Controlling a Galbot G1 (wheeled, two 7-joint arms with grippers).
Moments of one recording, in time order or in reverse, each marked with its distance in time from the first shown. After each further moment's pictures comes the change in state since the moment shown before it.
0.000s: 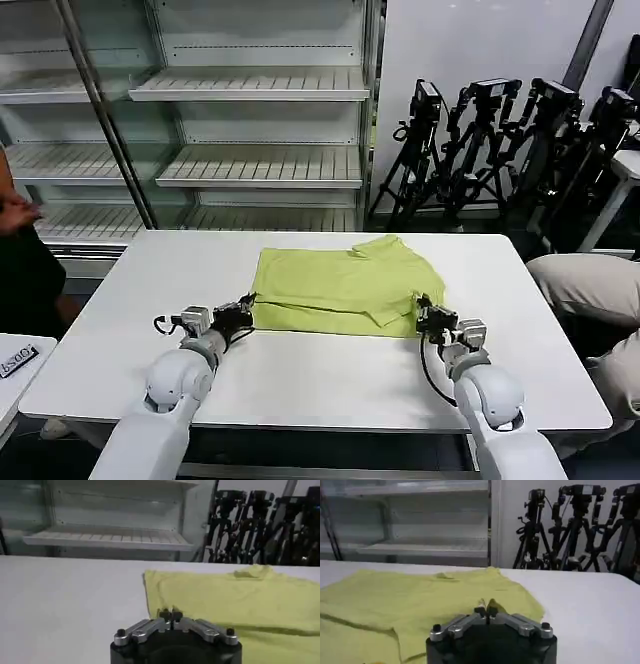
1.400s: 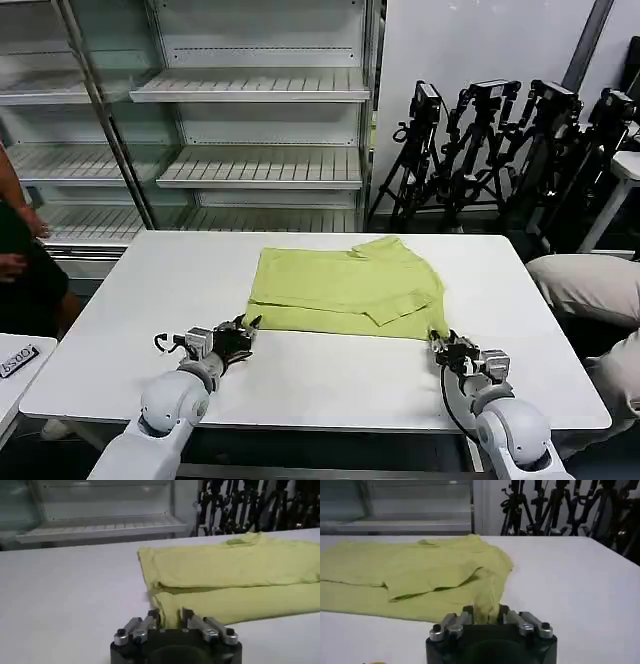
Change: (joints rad) left arm 0.125 0.075 0.021 -0.098 0.051 0.021 0.033; right arm -0.237 -0.057 0.082 0.168 0.073 -0.097 0.032
